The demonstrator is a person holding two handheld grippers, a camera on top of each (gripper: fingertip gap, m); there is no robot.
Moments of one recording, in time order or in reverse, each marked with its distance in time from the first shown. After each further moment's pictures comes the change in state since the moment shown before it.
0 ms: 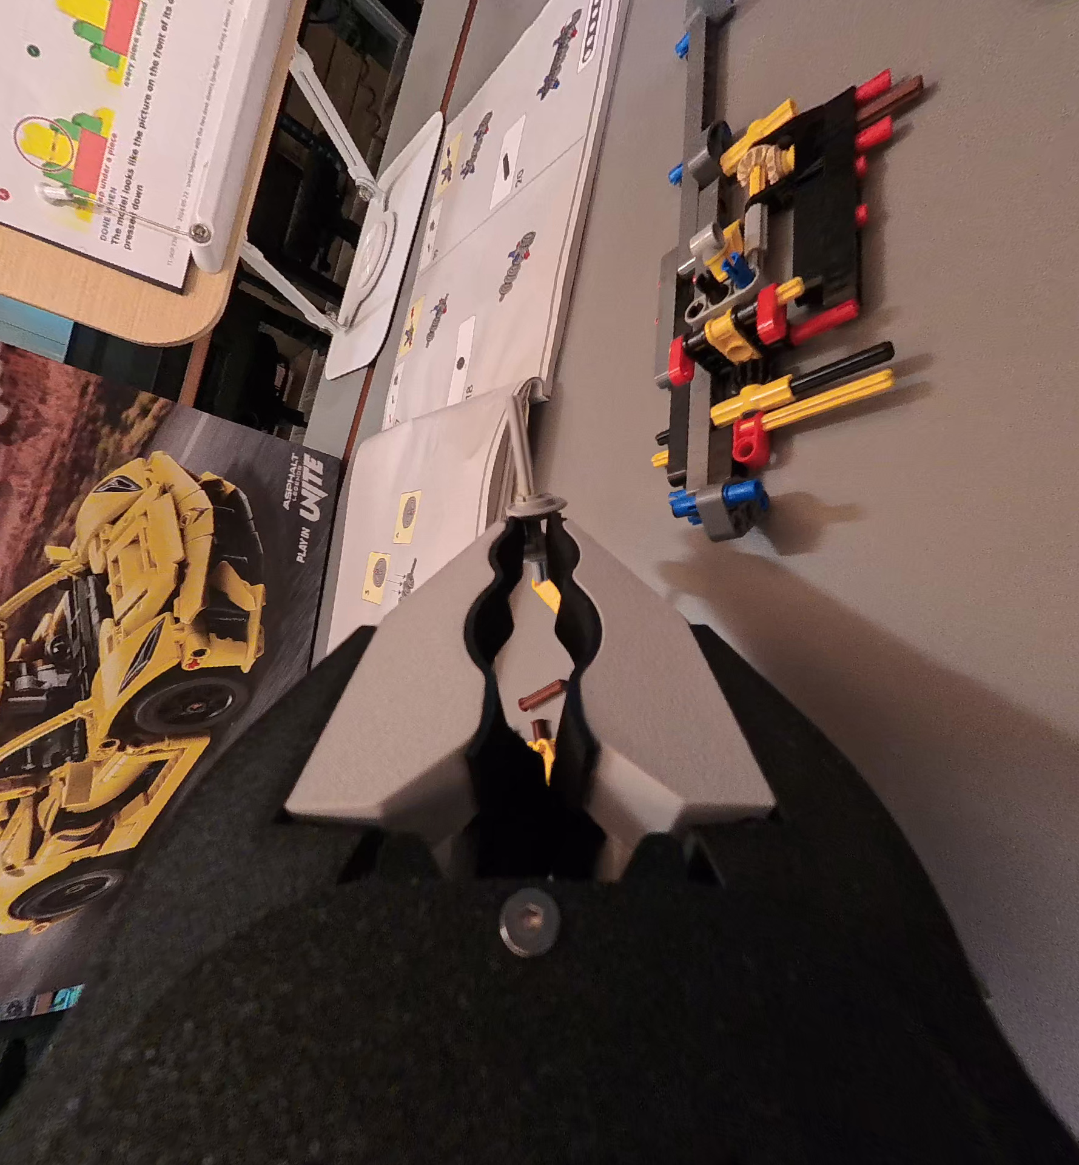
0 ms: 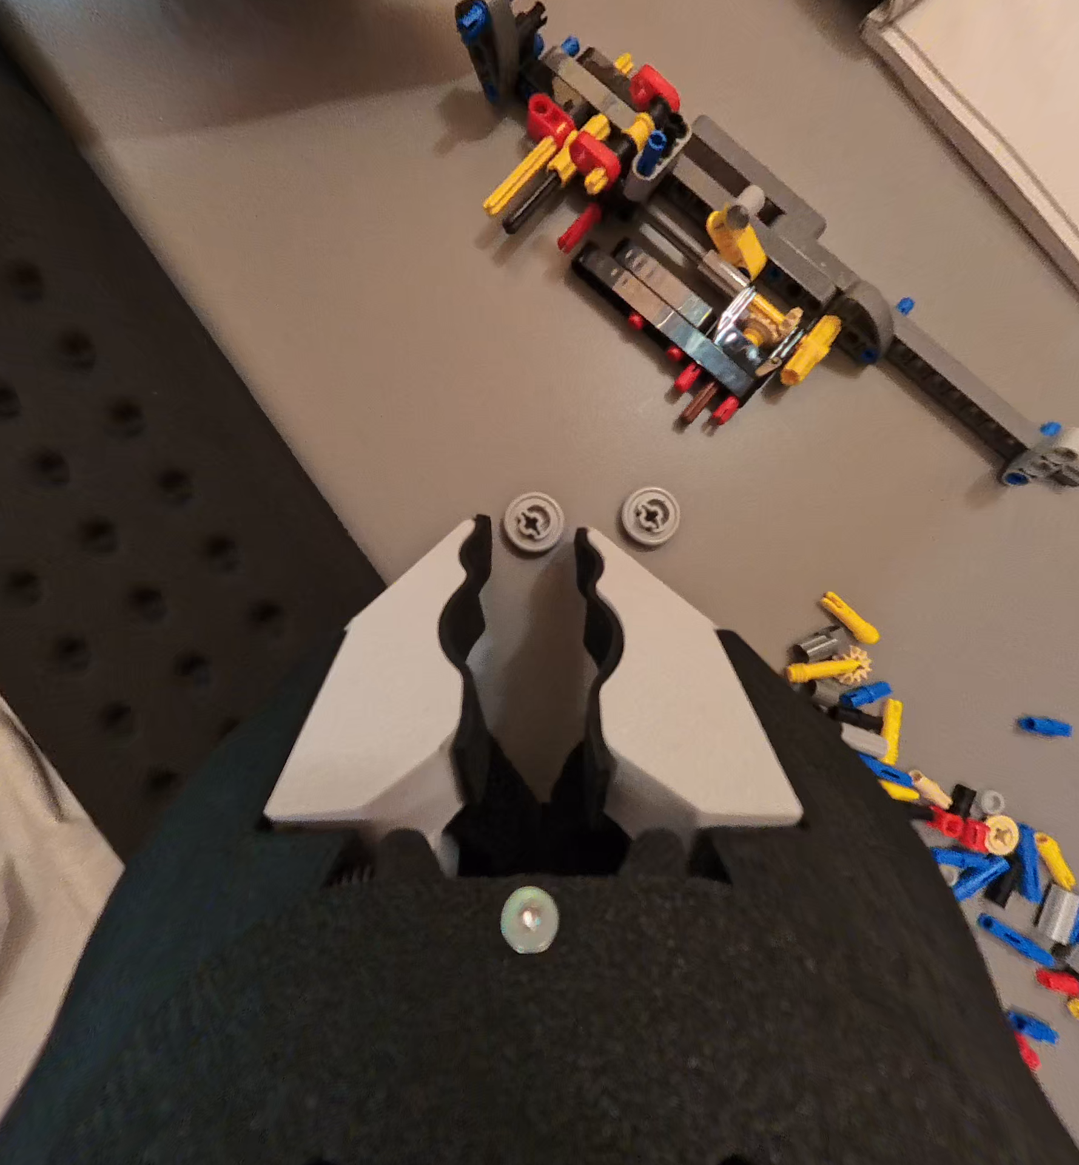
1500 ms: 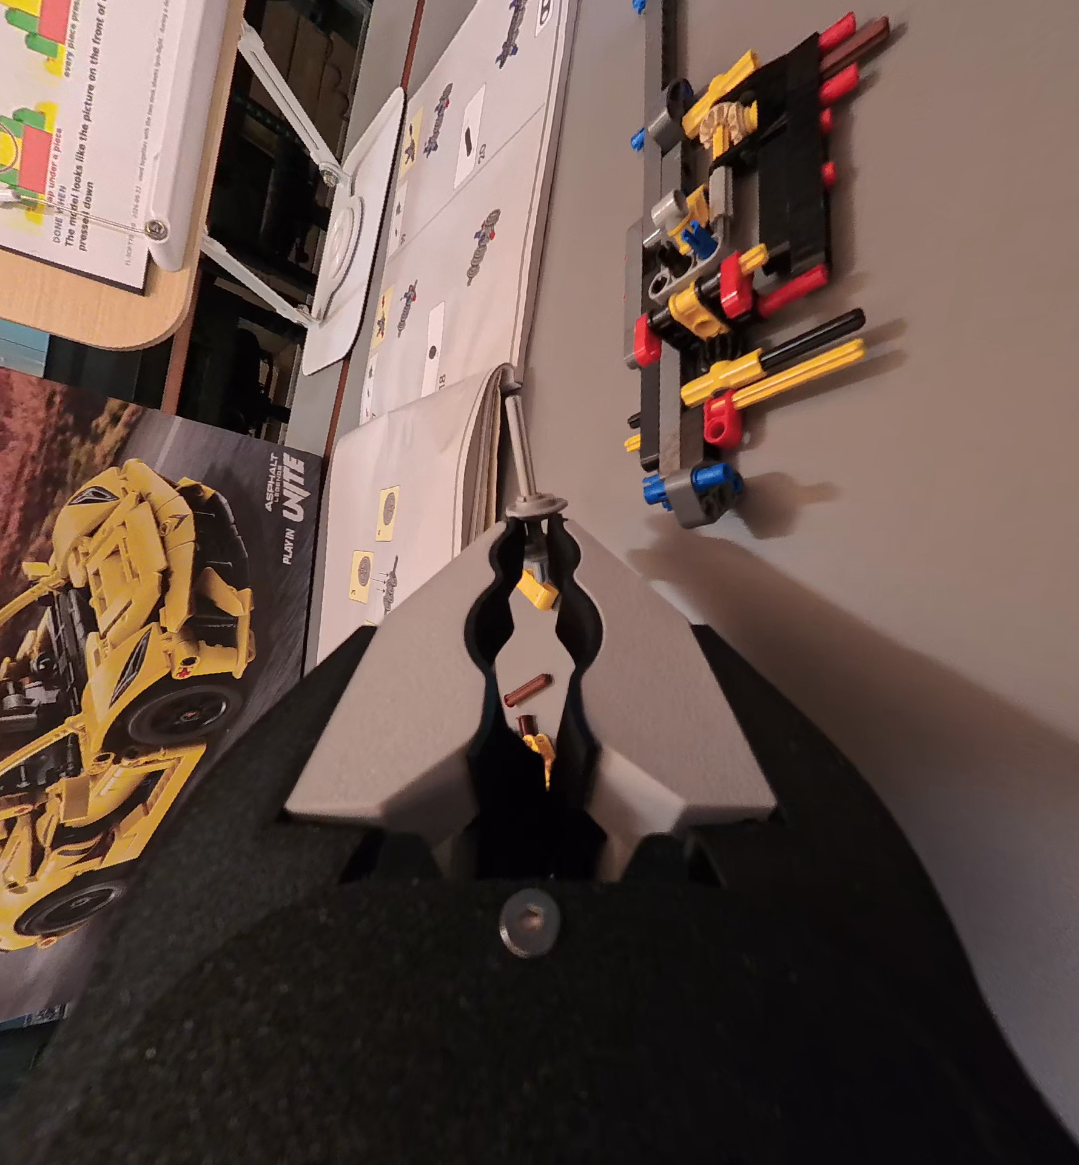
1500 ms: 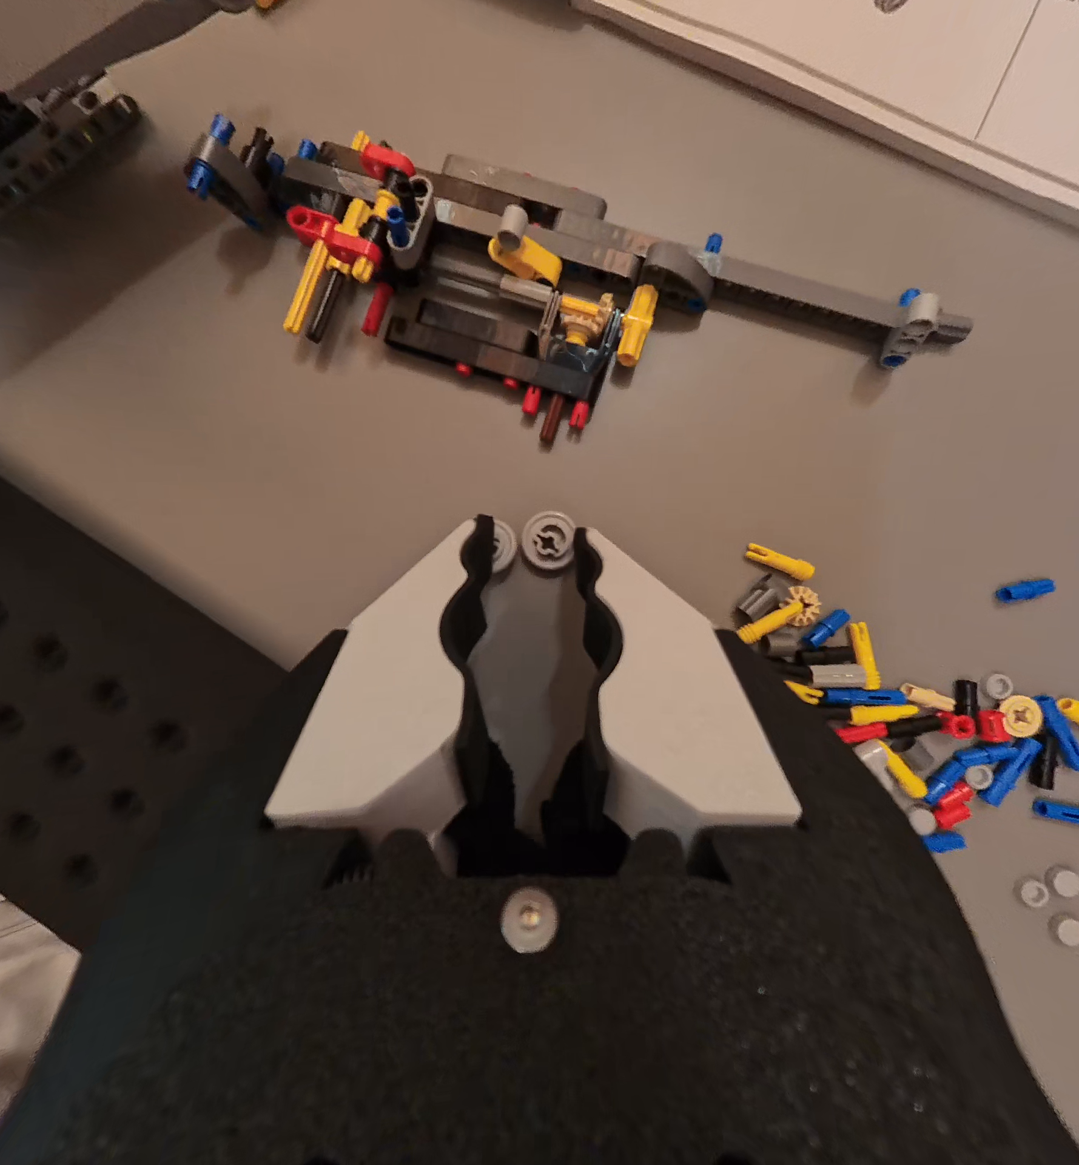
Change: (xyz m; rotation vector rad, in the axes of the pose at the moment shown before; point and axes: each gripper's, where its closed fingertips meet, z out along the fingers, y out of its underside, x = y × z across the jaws) left arm 0.009 0.004 0.003 -0.031 0.028 0.044; right arm 0.035 -0.008 0.004 0.000 0.142 0.356
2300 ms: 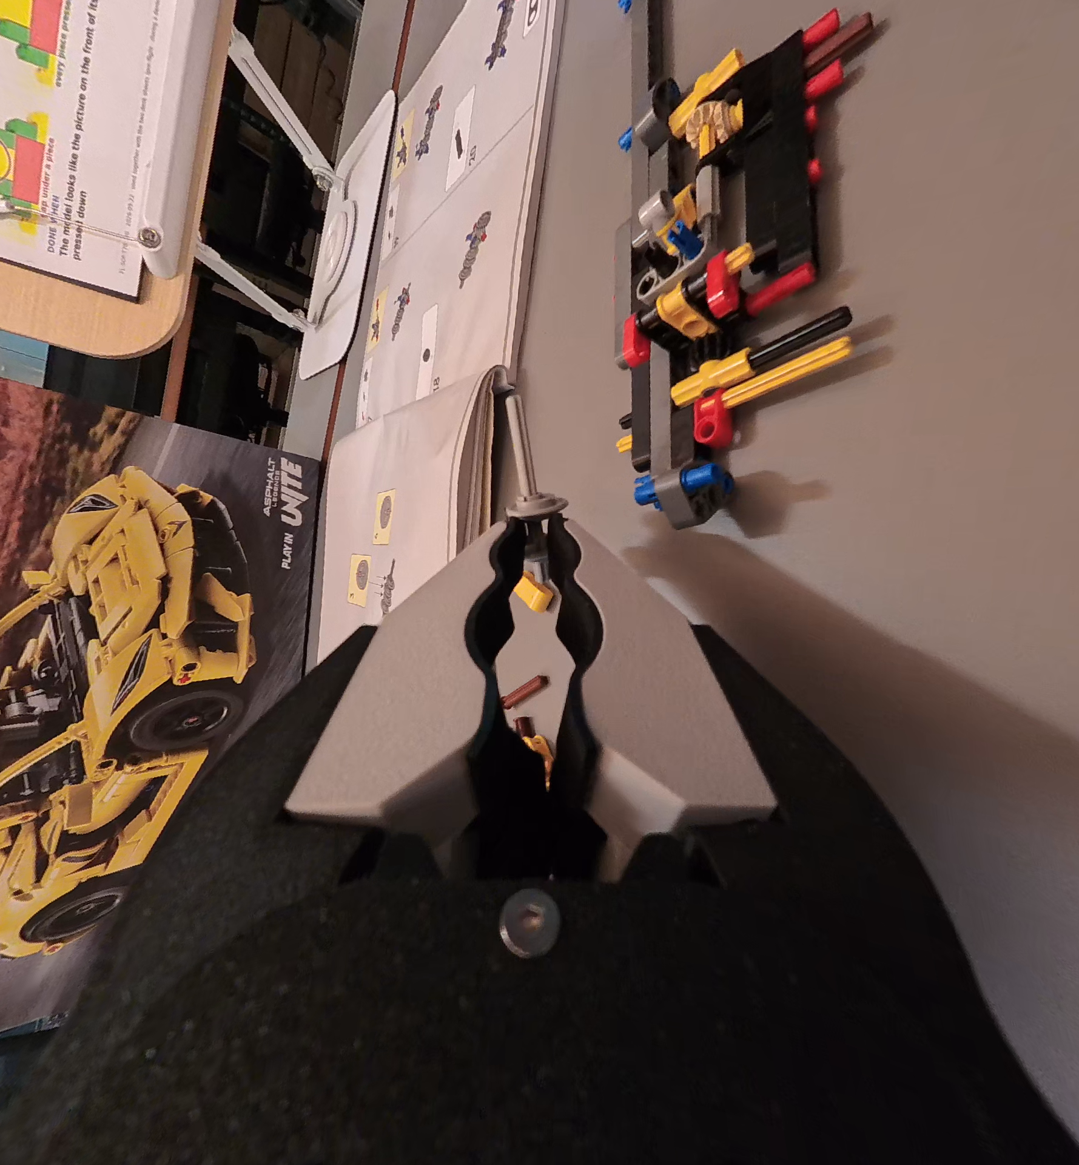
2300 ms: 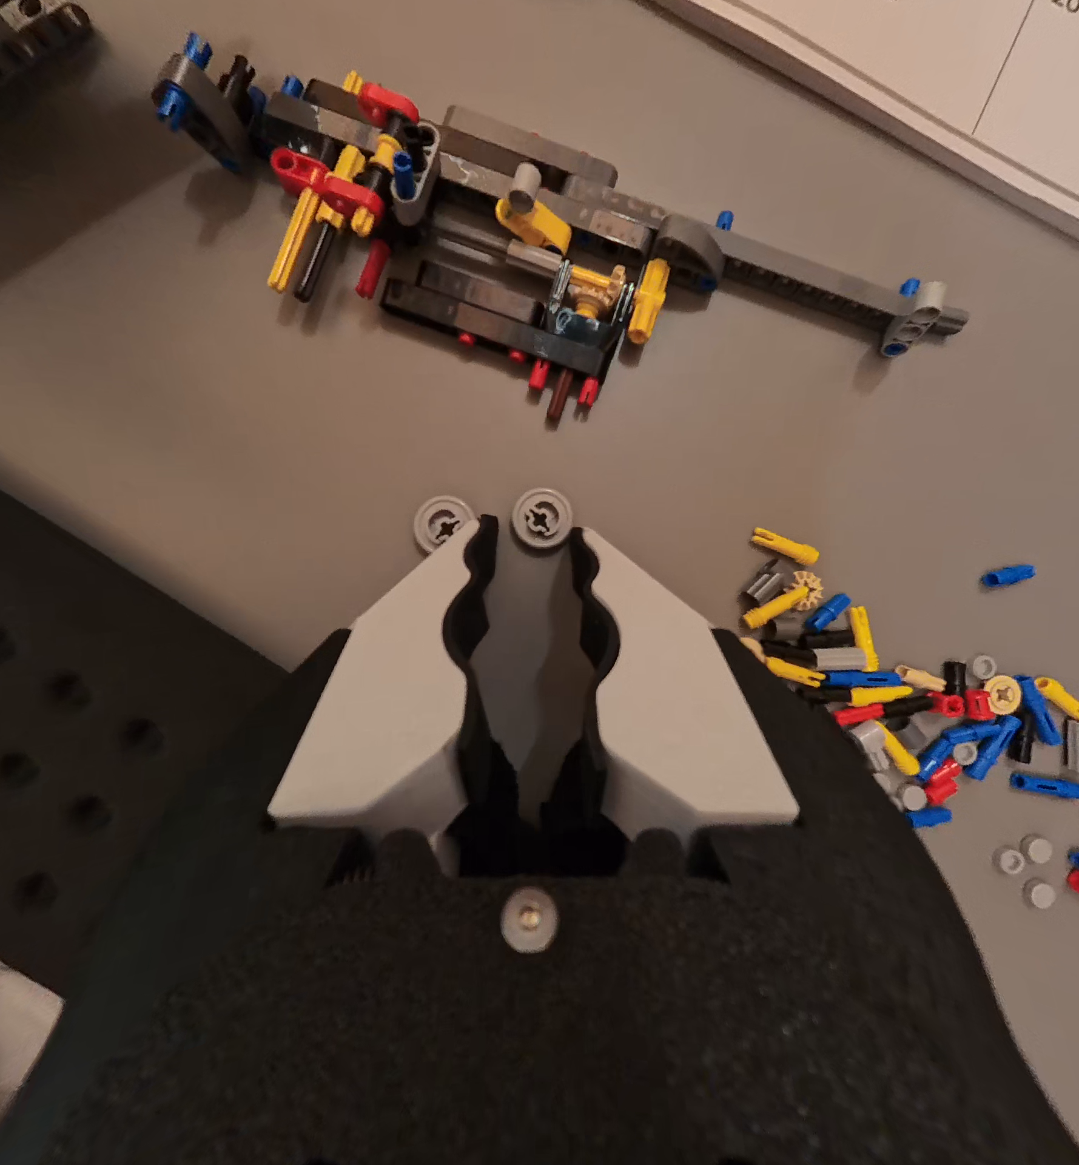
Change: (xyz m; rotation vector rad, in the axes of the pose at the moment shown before) left arm 0.003 -0.001 0.000 -0.001 0.005 0.015; right arm -0.001 0.008 0.002 -0.017 0.074 -0.050
